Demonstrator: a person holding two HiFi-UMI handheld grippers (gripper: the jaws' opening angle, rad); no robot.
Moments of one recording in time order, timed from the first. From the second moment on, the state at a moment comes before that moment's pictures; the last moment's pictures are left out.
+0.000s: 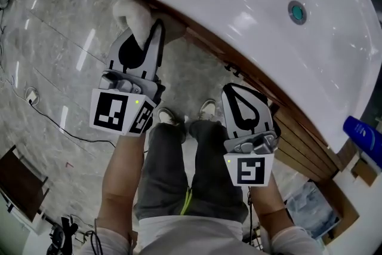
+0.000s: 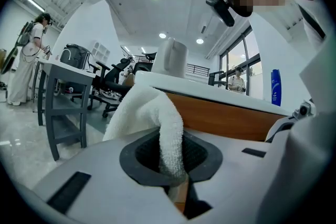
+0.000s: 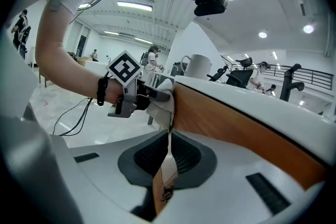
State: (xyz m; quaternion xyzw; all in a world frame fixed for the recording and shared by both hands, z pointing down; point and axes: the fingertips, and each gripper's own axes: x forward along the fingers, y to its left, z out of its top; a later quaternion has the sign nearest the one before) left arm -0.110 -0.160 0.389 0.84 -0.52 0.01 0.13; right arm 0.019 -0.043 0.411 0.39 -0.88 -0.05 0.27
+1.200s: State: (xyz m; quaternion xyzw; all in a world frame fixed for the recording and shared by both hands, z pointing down) left arm 0.008 -0.087 0.401 0.89 -0.43 -0.01 0.17; right arm 0.068 -0.003 0.413 0.43 -0.87 -0.06 0.26
